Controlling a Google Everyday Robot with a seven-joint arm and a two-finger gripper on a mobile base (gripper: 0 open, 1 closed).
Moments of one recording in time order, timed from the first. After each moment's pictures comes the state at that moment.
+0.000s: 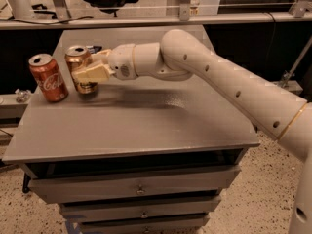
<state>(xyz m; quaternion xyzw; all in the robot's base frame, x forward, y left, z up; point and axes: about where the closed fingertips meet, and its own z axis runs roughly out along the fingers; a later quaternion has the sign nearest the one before) 0.622 0.177 0.898 -0.49 0.58 0.43 0.48</state>
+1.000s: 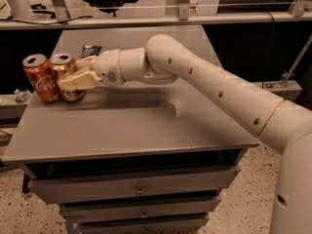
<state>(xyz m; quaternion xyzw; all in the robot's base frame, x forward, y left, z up) 0.608 0.216 0.885 -0.52 0.56 0.45 0.47</state>
